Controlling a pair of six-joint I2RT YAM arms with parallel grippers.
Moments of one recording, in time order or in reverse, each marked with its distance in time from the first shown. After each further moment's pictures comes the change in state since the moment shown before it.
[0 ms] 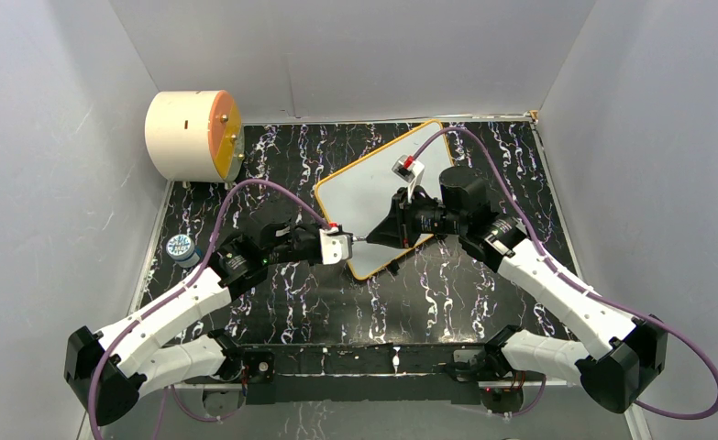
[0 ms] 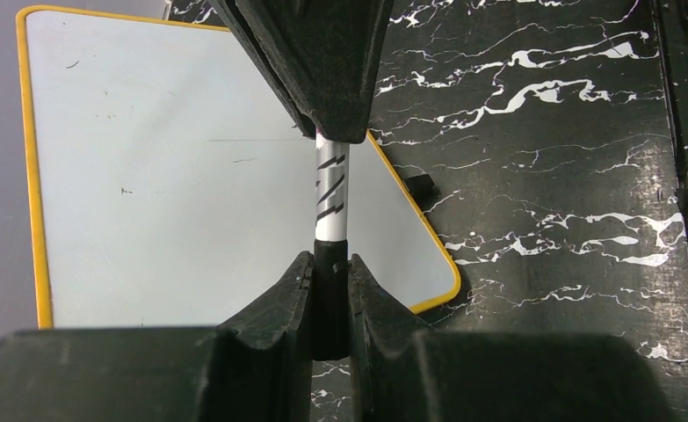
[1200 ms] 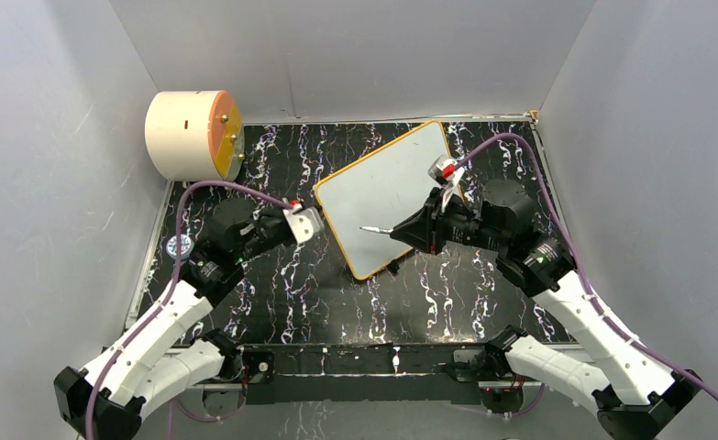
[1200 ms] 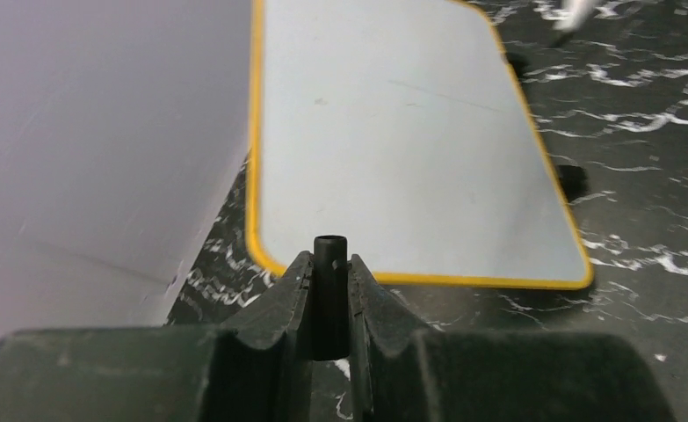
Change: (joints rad) left arm 0.152 -0.142 -0.023 0.037 -0.108 -0.031; right arm -0.033 -0.233 0.010 -0.109 0.079 -0.112
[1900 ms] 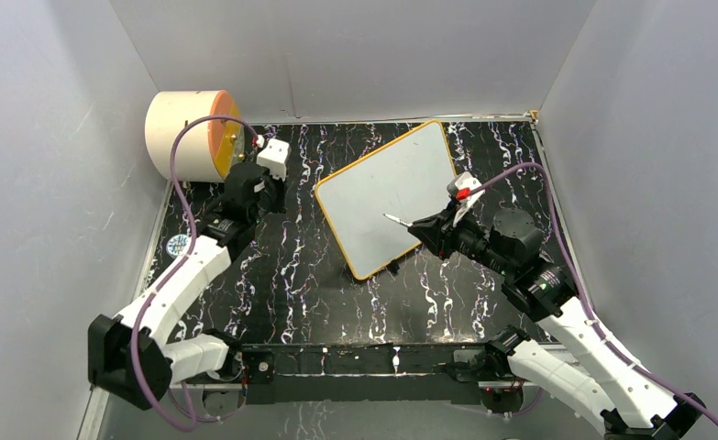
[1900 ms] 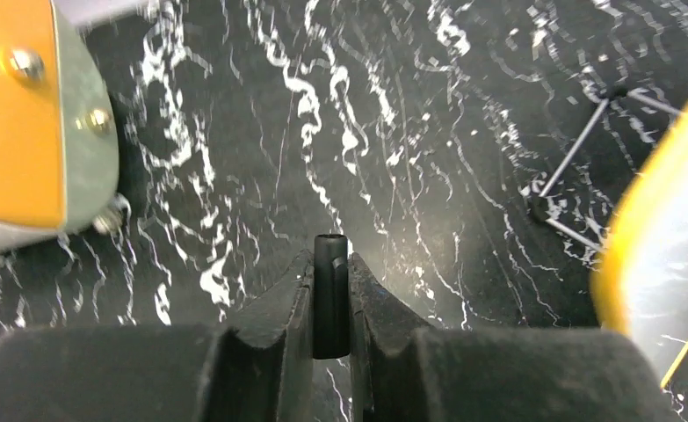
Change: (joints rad) left arm 0.198 0.271 0.124 -0.029 -0.470 -0.594; right arm 0.000 -0.179 -0.223 0.136 0.283 -0.113
